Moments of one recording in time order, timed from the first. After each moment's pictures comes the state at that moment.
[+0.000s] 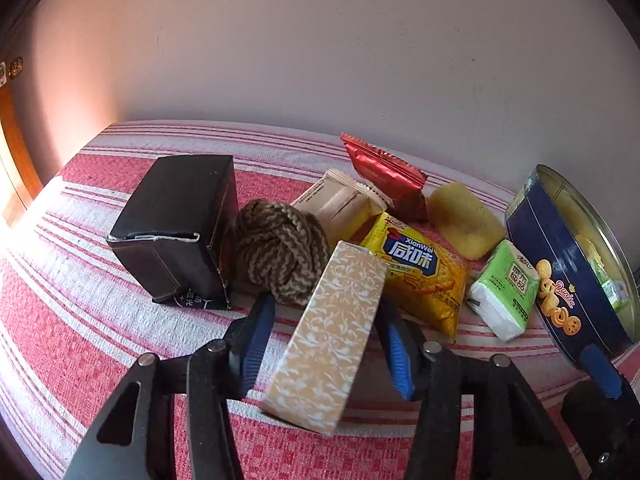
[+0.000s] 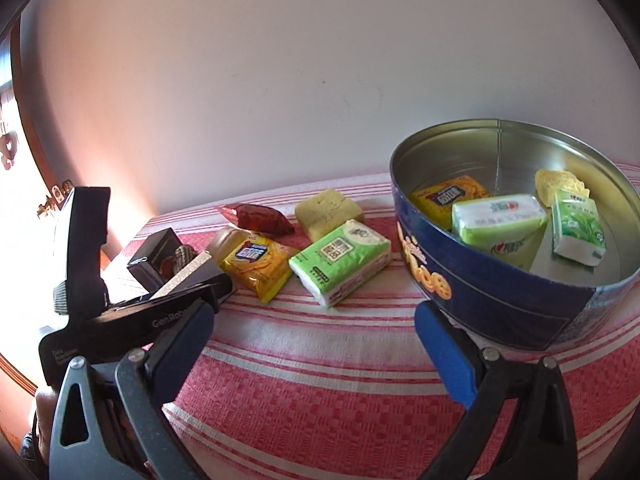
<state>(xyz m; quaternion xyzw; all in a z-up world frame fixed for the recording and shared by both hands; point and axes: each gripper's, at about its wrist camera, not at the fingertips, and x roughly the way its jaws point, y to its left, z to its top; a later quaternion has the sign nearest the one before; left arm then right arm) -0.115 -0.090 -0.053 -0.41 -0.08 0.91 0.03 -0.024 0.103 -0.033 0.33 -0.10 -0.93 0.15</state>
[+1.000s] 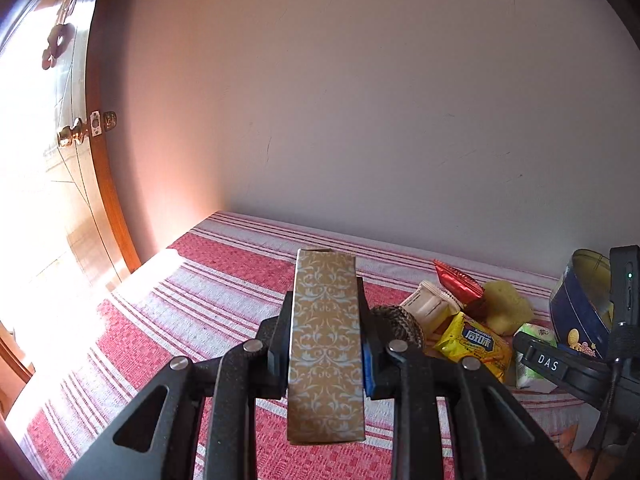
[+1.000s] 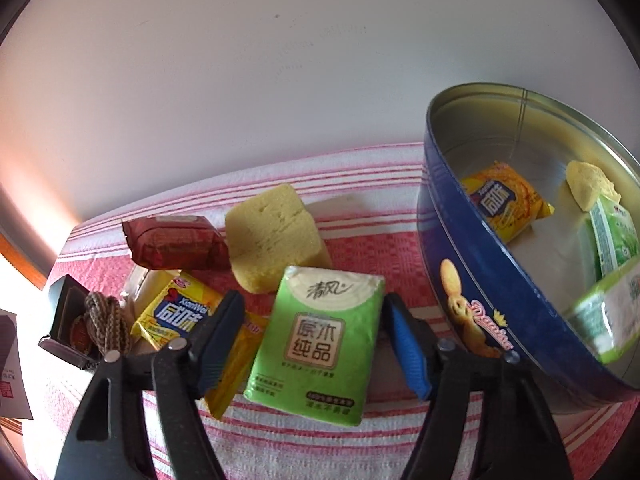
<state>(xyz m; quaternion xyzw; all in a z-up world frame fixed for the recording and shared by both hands) -0.081 -0.143 0.006 -0.26 -0.05 0.96 -0.11 -0.140 0.065 -0.060 0.43 -0.08 -0.90 0.04</state>
